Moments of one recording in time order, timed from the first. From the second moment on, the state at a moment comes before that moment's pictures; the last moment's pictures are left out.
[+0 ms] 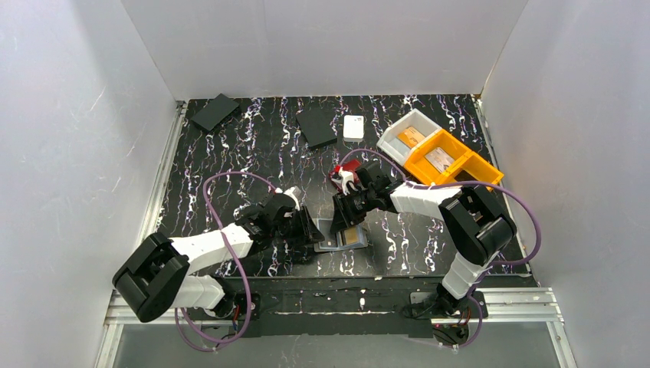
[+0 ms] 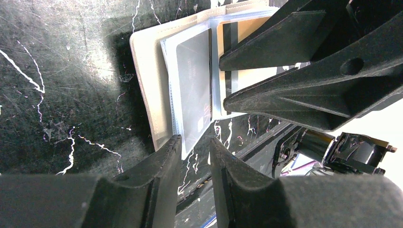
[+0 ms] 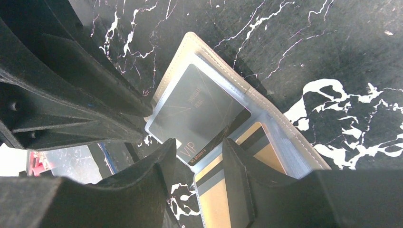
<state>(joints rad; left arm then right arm) -0.76 1.28 0.48 0.02 0.21 -0.97 0.68 1.71 0.89 -0.12 -0.68 0.22</state>
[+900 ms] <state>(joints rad) -0.76 1.28 0.51 -0.05 0.22 -0.96 0.67 1.71 0.89 -0.12 -0.69 0.23</state>
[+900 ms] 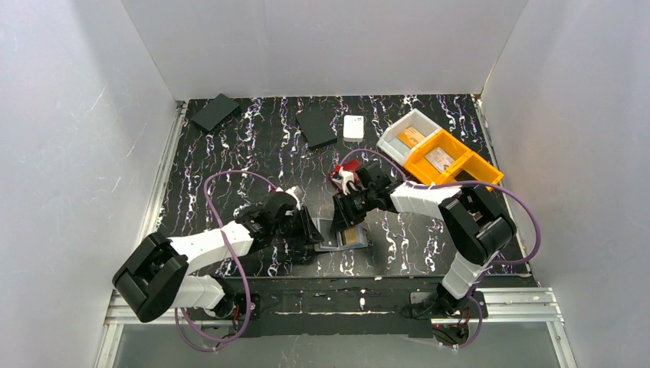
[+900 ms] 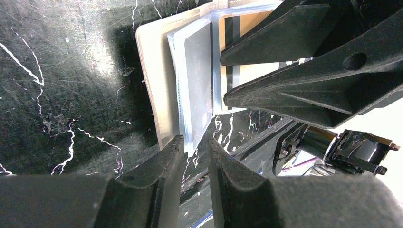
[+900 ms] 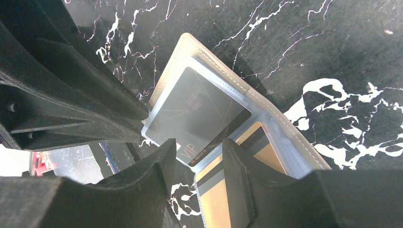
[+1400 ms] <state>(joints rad) -0.76 1.31 0.51 0.00 0.25 -0.98 0.67 1.71 0.89 -0.12 -0.69 0.23</state>
